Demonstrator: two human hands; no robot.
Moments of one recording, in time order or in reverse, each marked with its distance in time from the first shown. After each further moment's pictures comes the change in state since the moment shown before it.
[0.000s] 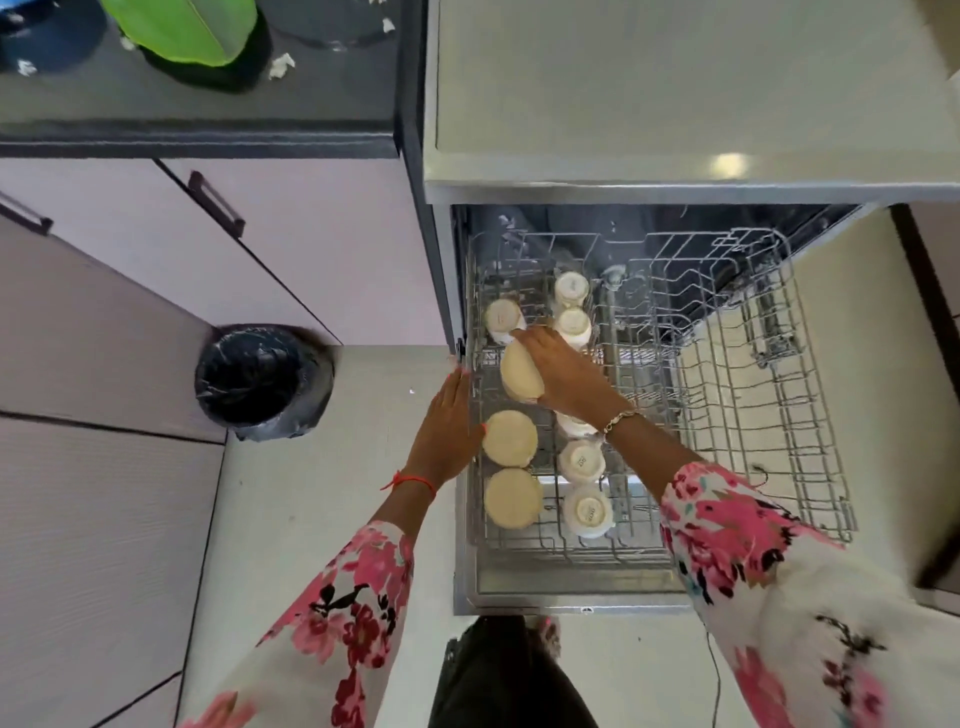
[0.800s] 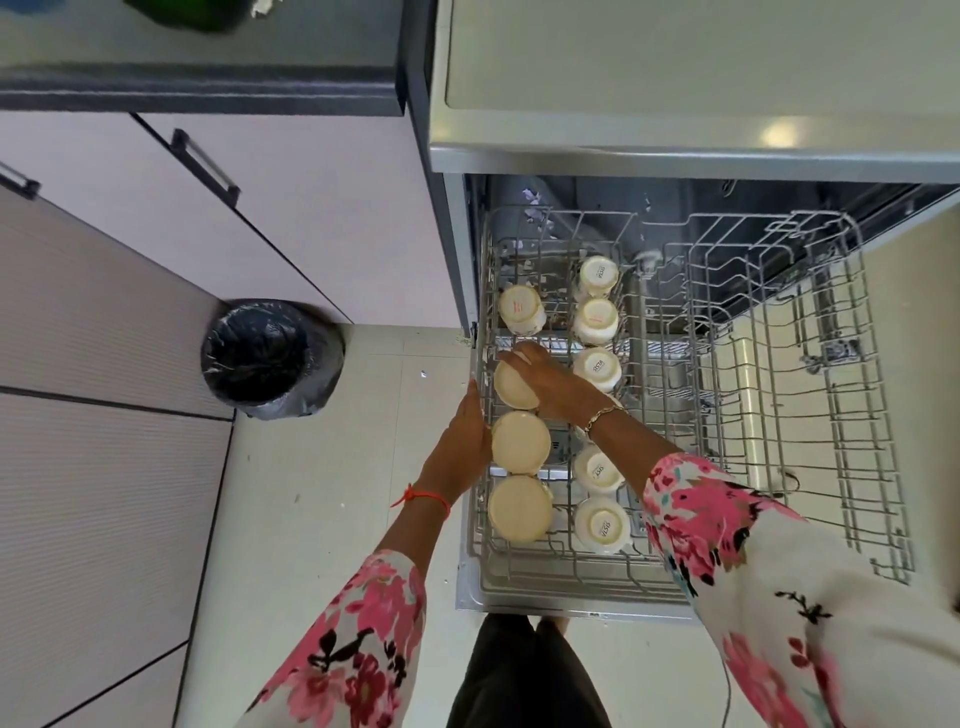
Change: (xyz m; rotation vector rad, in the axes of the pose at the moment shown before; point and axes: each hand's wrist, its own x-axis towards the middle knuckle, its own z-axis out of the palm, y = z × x) left_hand 0.009 0.002 0.030 -0.278 -0.095 -0.209; right_hand 0.052 0.028 0.080 0.024 -0.215 -0.146
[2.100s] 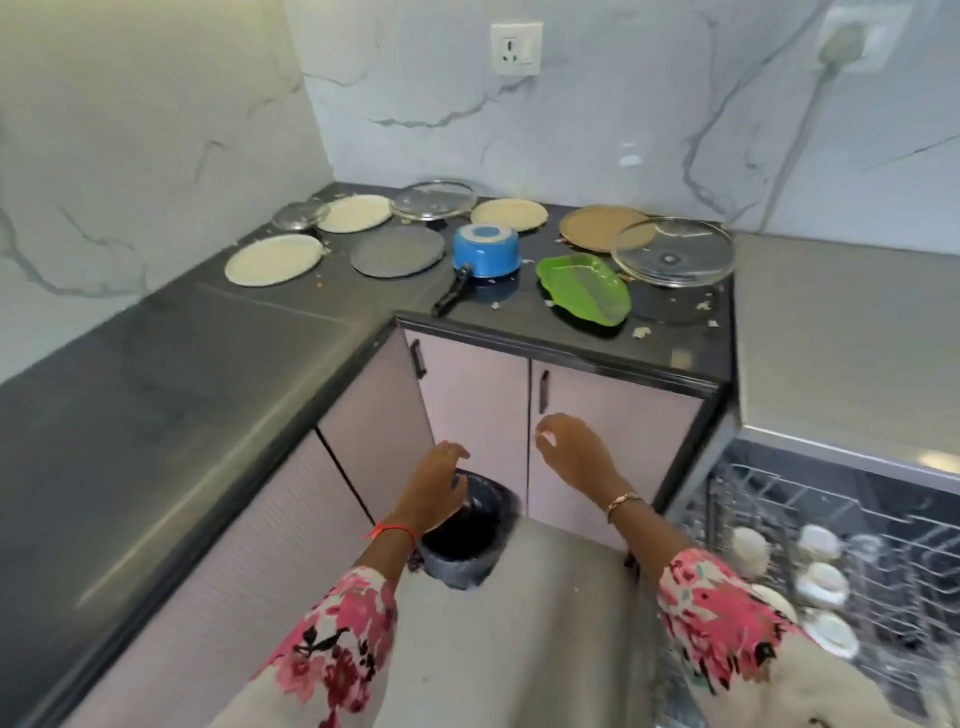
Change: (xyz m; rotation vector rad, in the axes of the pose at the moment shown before) left_hand -0.146 -0.140 -0.359 0.261 0.519 0.074; right_hand 0.087 -0.370 -0.165 0.154 0.519 -0.075
